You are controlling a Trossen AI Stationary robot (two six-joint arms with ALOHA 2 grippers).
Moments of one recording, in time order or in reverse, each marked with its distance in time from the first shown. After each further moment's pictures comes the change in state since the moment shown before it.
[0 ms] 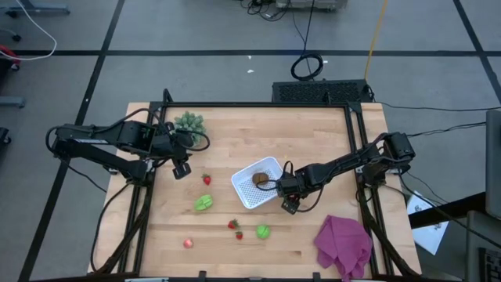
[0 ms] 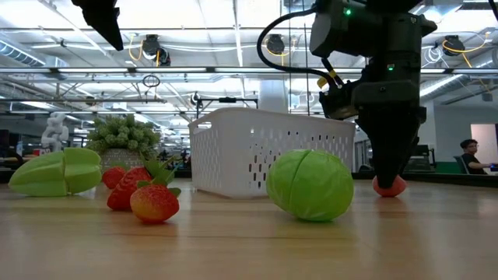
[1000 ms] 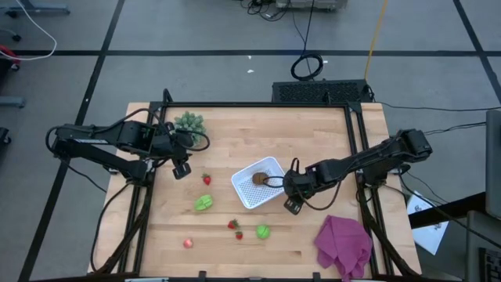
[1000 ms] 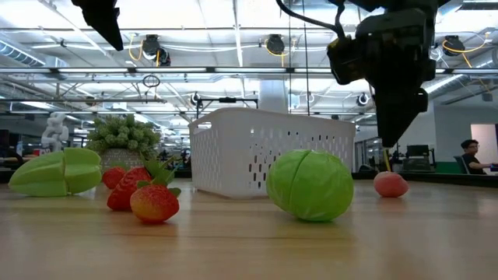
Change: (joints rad) left arm 0.001 0.000 0.000 0.000 0.000 -0.001; right arm 0.040 -0.177 0.000 -0.004 -0.025 0.097
